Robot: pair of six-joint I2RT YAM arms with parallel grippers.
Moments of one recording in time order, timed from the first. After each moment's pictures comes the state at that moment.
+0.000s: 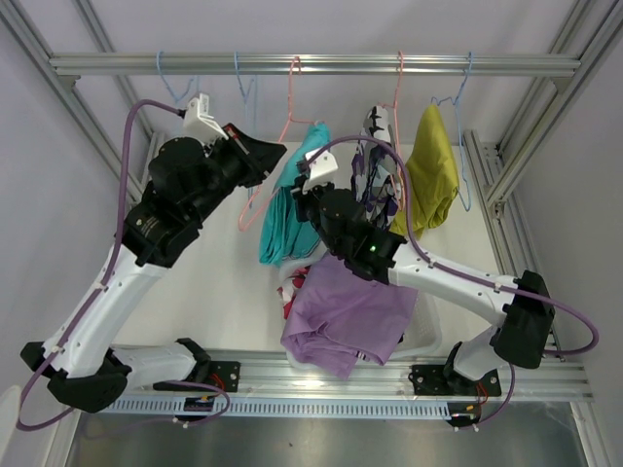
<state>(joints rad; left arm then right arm) -0.65 1.15 1.56 -0.46 -0.13 -0.74 1.05 1.51 1.31 0.19 0.54 0.04</state>
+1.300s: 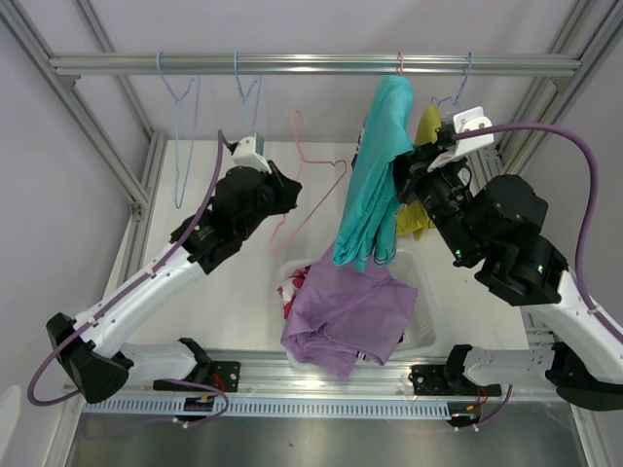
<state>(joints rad) -0.72 1.20 1.26 -0.31 -0.29 -0.65 1.06 1.11 1.66 -0.34 0.60 -0.10</state>
